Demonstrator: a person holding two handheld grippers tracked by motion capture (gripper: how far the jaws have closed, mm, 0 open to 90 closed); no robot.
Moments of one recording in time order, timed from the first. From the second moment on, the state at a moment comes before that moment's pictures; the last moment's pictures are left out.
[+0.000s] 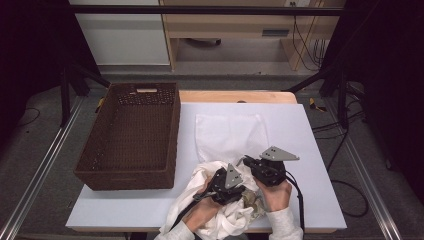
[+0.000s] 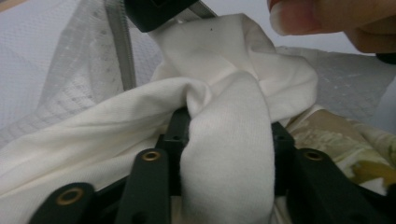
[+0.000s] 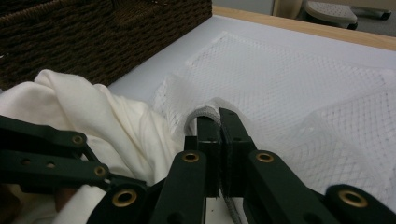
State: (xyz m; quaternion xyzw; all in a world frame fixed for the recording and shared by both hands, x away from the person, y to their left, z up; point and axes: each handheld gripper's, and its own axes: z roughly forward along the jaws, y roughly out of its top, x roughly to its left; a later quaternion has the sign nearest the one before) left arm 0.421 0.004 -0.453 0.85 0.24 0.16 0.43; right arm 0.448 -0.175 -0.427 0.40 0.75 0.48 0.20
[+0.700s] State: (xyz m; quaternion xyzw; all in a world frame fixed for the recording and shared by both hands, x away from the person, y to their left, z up) left arm 0.442 0.074 -0.452 0.85 0.29 0.11 0.43; right arm 0.449 -0.177 -0.431 0.41 0.75 0.48 0.20
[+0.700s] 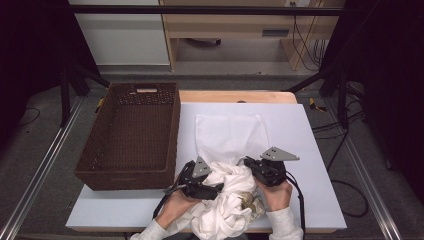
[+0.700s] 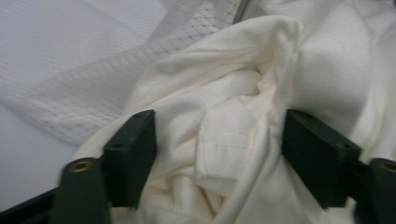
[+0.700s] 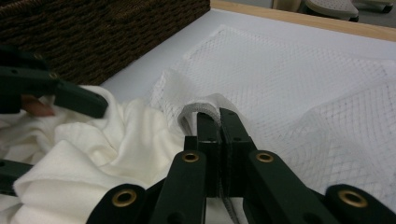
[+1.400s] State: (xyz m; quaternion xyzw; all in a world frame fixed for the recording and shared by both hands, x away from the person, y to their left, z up) left arm 0.406 0.025 -0.427 0.84 0.22 0.15 0.46; right arm 0.452 -0.171 -0.441 0.42 0.75 0.48 0.20
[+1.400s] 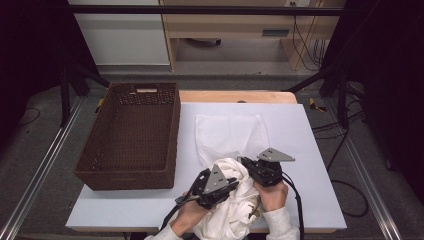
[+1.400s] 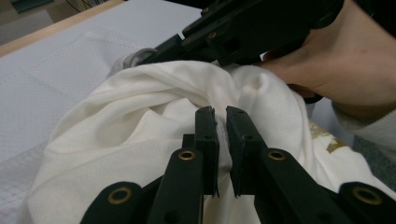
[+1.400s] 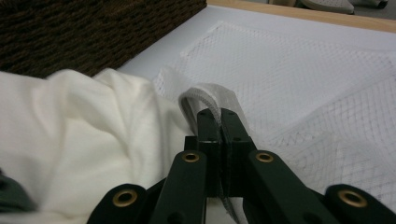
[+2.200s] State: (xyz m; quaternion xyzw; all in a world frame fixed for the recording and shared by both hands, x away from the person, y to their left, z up) left arm 0.428 0.058 -0.414 0.83 0.25 0.22 0.44; right arm 0.444 -0.176 -0.430 0.41 0.74 0.50 0.20
